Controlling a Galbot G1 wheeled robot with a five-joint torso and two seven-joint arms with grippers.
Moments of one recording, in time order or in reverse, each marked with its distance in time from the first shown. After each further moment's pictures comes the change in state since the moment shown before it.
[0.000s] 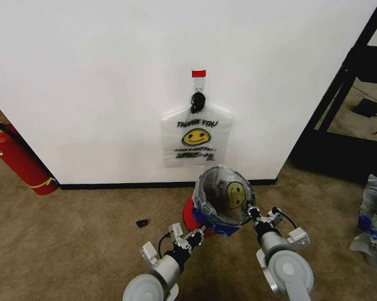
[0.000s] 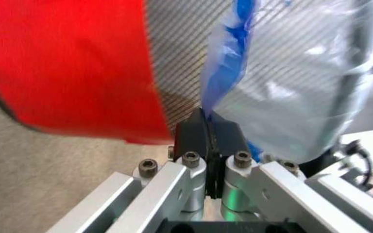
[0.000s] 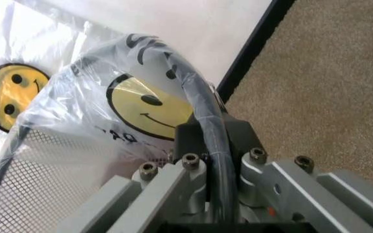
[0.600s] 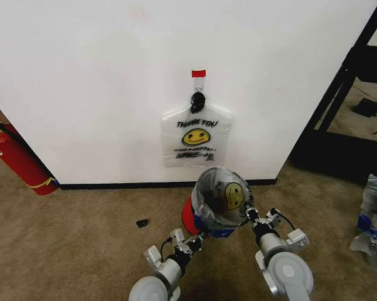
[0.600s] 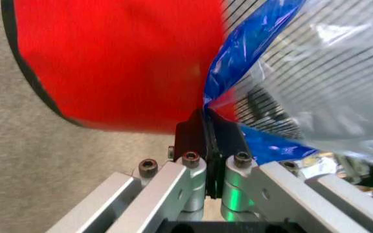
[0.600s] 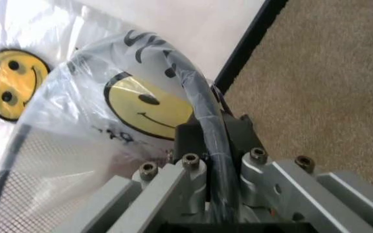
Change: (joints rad) left arm -0.046 -0.048 0.024 0.157 0.084 -0.006 0.008; right arm -0.012 -0.002 -0.014 0.009 0.003 -0.014 0.006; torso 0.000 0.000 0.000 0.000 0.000
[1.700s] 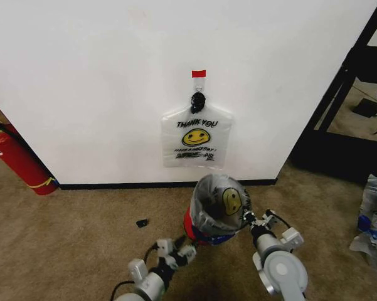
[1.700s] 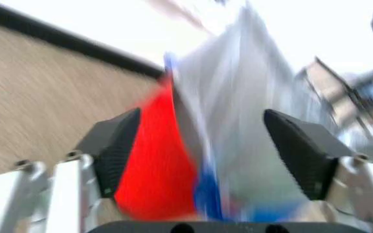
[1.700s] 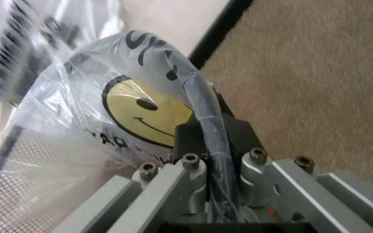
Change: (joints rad) left arm 0.169 0.105 -0.154 -0.217 0.323 -0.081 -0.077; right arm 0.024 -0.027 -0.063 -0.069 -0.099 -0.027 0.049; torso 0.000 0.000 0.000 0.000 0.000
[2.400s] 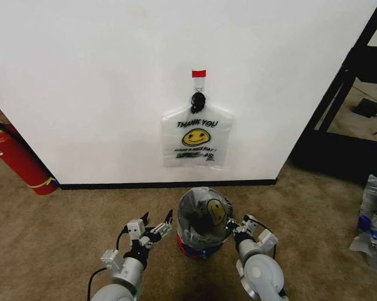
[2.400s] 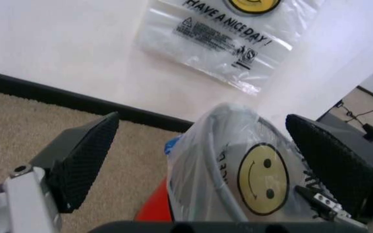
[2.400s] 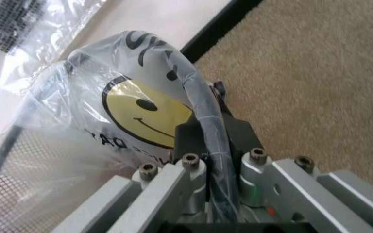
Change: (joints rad) left arm 0.075 -0.035 -0.117 -0.075 0.180 -0.031 -0.031; right arm 0.037 -0.003 -0.099 -0.136 -0.197 0.045 -0.130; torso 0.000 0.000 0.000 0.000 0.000
